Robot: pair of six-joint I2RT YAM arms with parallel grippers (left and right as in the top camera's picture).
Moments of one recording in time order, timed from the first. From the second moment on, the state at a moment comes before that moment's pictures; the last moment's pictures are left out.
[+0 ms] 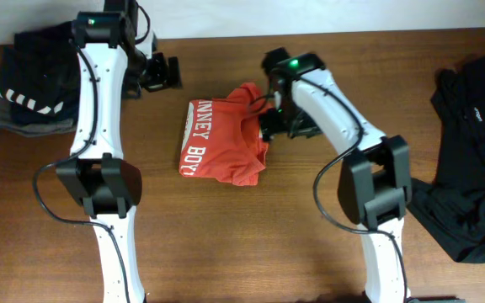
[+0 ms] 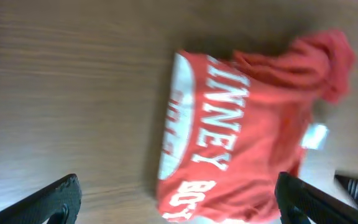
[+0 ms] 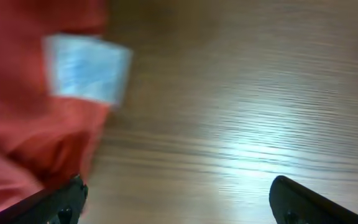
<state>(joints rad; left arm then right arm) -0.05 2.44 2.64 -1.59 0.25 -0.13 0.34 2.29 2.05 -1.37 0.00 0.26</state>
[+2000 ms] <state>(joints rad) -0.17 2.60 2.10 -1.17 0.90 0.09 -0.01 2.29 2.05 -1.39 -0.05 0.19</state>
